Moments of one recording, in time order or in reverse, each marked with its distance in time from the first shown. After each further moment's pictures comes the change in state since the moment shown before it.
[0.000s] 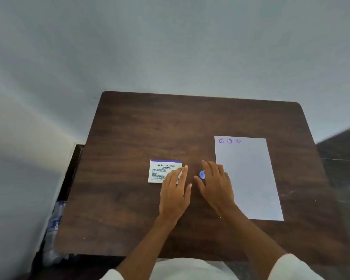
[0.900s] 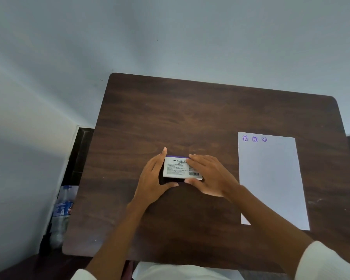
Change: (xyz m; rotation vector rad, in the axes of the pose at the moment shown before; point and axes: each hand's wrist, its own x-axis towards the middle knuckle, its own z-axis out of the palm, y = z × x) left_hand 0.038 -0.138 -0.045 -0.292 -0.234 -0.047; right_hand 0.067 -0.037 0.027 0.025 -0.375 -0.470
